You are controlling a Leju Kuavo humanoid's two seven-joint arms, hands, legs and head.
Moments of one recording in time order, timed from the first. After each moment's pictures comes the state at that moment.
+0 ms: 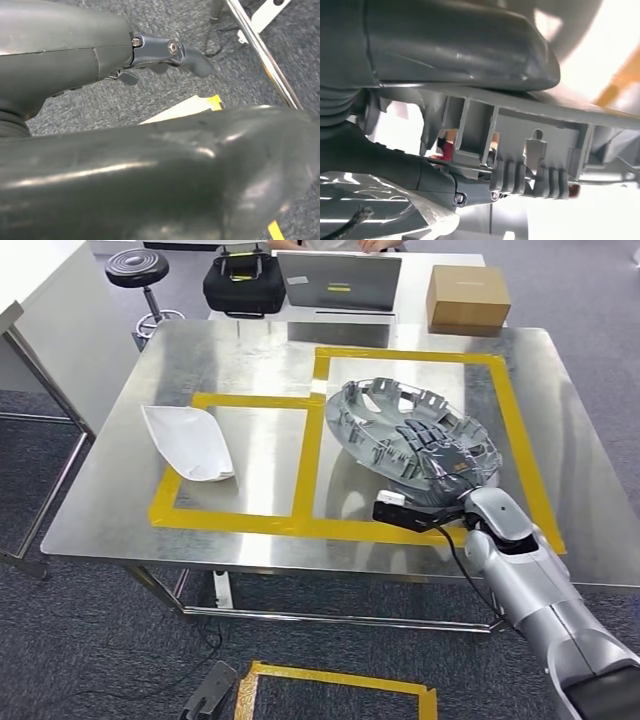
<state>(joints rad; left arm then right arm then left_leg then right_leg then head) -0.15 -0.07 -0.69 -0.20 0.18 0.43 -0.27 -0.69 -0.10 0.53 -0.82 0.94 -0.32 -0.24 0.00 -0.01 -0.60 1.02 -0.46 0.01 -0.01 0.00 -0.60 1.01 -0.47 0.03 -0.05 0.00</state>
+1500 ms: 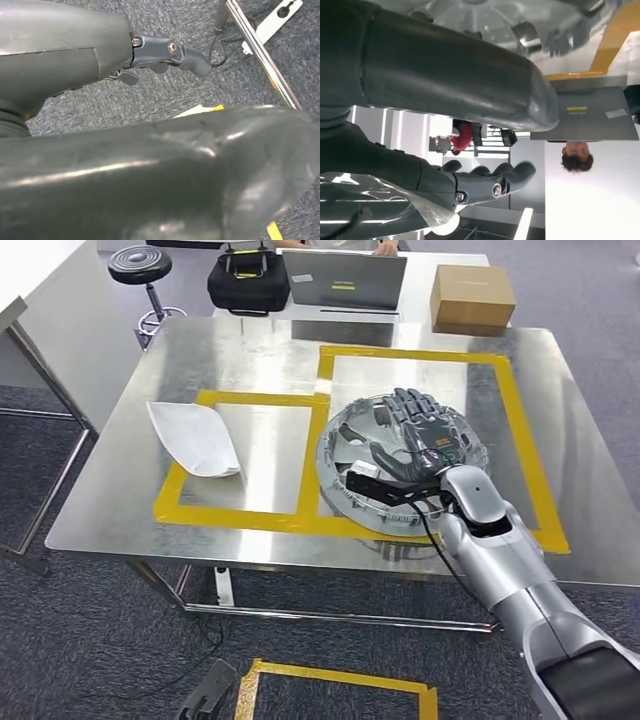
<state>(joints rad) -0.15 -0.08 -0.62 -0.20 0.10 0.47 -0.26 -0.77 -0.02 0.54 -0.81 1.04 -0.32 -0.04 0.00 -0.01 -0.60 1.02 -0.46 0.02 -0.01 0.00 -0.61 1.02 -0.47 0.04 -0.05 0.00</state>
